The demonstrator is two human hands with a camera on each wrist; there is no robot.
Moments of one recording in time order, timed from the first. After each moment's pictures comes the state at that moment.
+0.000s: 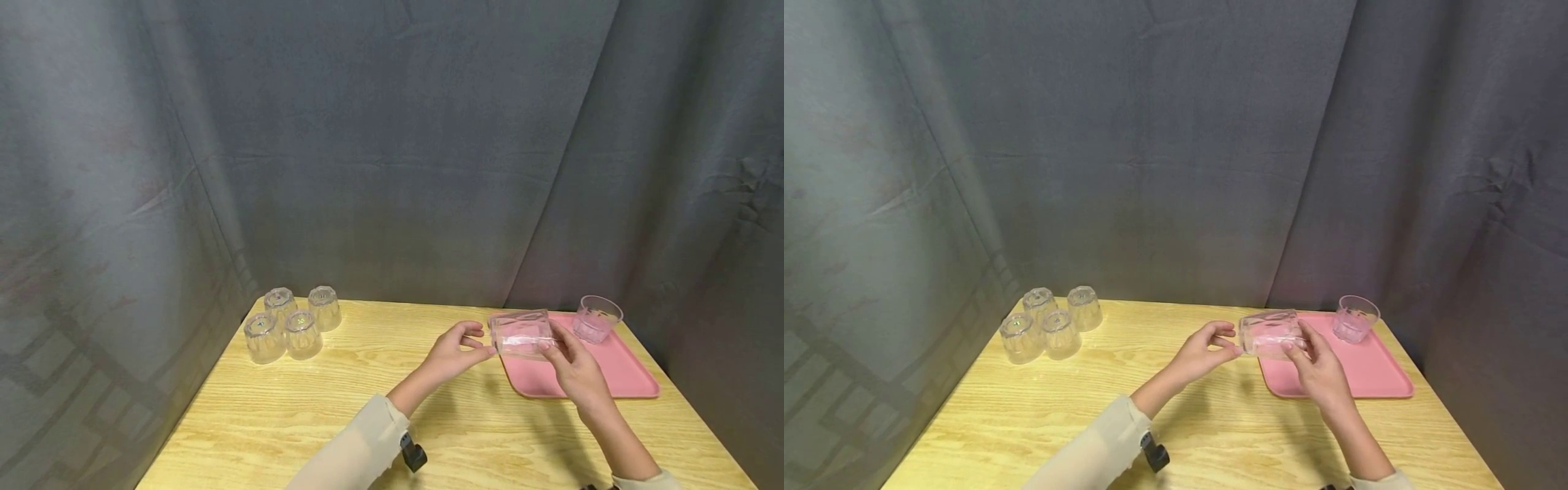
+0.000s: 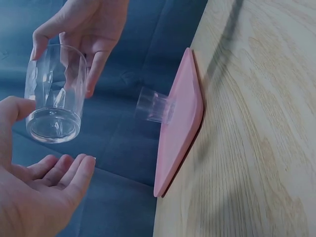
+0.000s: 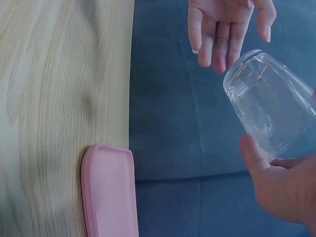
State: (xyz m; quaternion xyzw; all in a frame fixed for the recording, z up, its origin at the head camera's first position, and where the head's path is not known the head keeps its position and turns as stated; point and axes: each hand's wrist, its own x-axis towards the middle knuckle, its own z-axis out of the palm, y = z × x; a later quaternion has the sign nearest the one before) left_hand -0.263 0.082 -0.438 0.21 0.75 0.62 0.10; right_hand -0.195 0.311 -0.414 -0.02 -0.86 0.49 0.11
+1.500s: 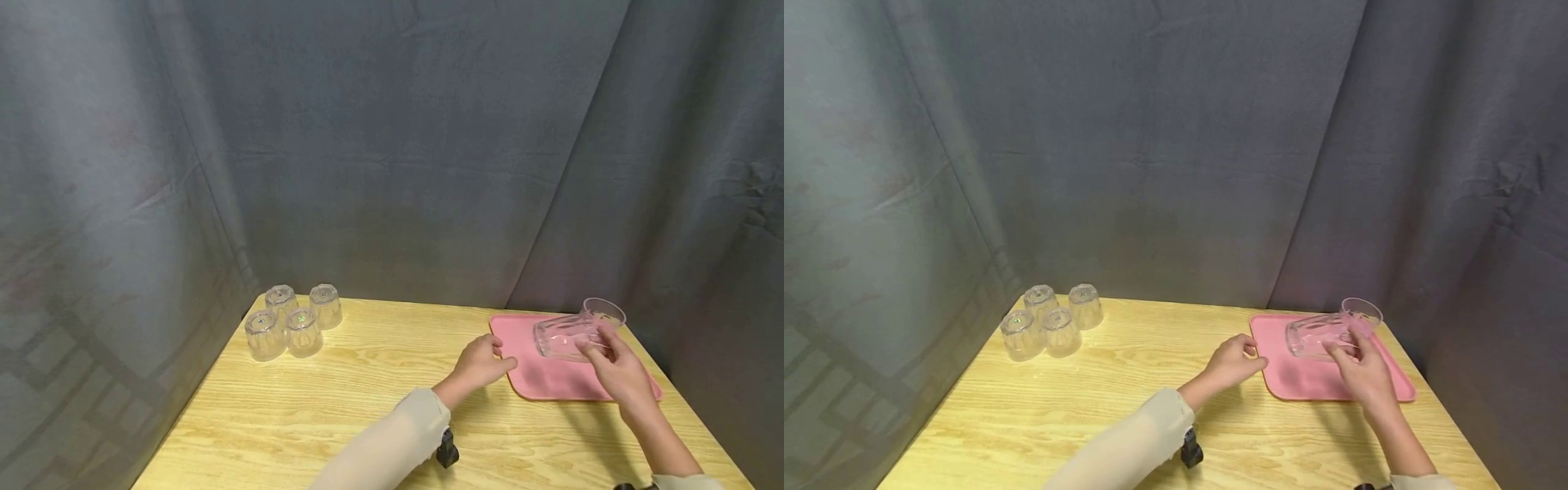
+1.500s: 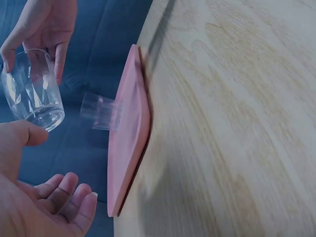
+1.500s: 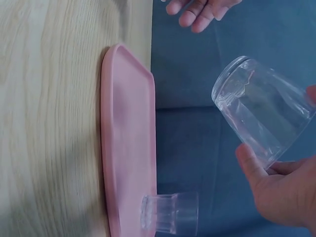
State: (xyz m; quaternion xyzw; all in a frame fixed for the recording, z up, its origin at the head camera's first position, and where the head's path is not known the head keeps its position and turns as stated) left_hand -0.277 0.149 -0.470 0.15 0.88 0.46 0.06; right_hand -0.208 0.381 -0.424 -0.09 -0.89 0.44 0.09
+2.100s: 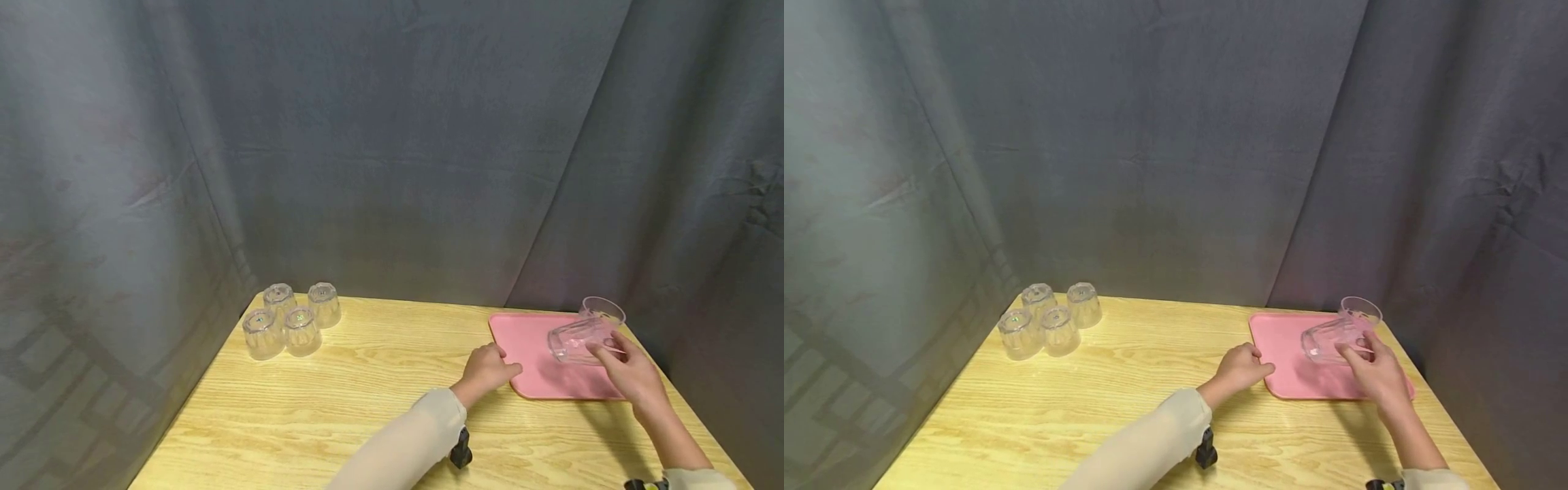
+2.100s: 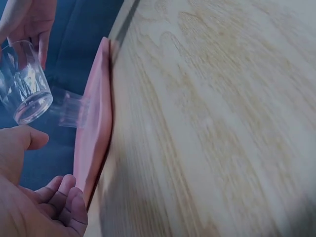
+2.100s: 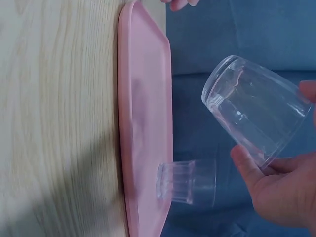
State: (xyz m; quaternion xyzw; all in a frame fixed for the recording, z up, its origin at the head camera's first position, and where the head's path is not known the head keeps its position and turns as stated) left_hand -0.284 0.176 -0.498 0.11 0.90 0.41 0.07; right_hand -0.218 0.409 -0.435 -0.13 -0.90 0.42 0.06
